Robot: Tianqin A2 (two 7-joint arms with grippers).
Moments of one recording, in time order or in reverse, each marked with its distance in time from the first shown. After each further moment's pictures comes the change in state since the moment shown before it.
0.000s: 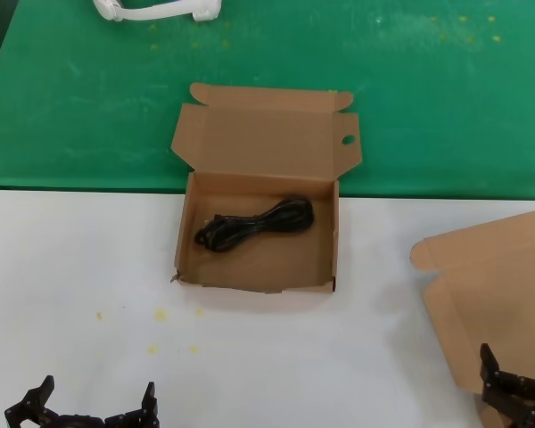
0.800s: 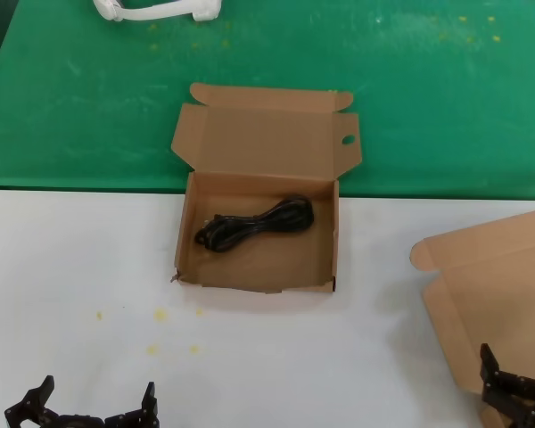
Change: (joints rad) left arm 0.000 0.000 0.000 0.000 0.000 0.000 0.000; right arm 0.000 0.000 0.000 0.000 0.000 0.000 0.000
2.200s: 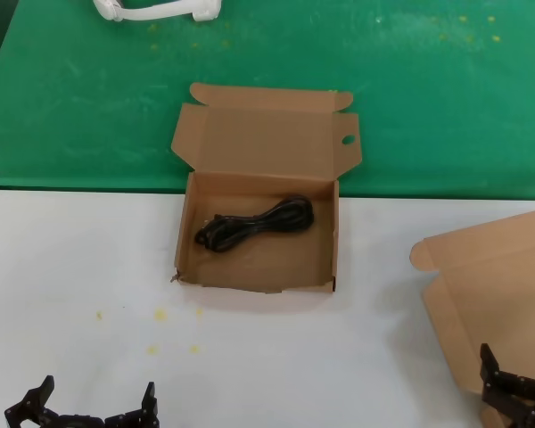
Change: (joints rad) left arm 0.000 0.000 0.000 0.000 0.000 0.000 0.000; right arm 0.000 0.000 0.000 0.000 0.000 0.000 0.000
